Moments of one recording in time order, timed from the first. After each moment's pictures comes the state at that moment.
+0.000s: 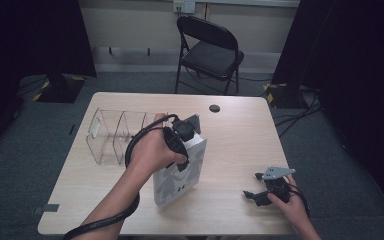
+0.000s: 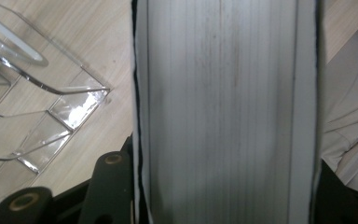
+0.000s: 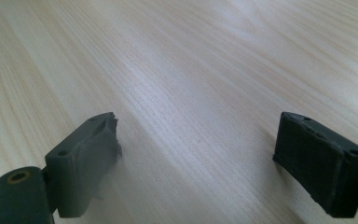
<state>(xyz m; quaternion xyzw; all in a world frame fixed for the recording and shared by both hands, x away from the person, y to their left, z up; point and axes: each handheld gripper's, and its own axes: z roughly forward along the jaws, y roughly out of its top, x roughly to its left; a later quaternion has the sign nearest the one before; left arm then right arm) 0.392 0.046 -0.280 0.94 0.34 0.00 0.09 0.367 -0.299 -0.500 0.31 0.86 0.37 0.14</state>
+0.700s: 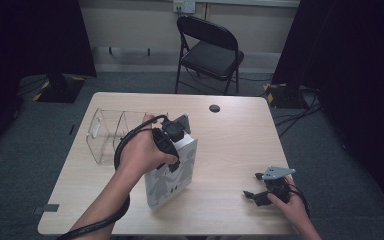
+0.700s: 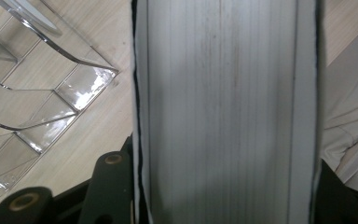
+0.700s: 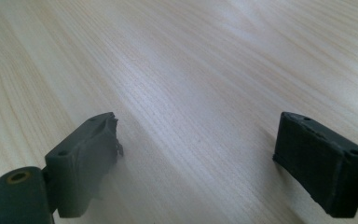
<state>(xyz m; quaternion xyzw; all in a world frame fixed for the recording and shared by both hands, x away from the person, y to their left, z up) 0.387 0.067 -0.281 0.93 0.36 0.00 0.09 0.367 -0.299 -0.500 0.31 0.86 0.37 0.14</state>
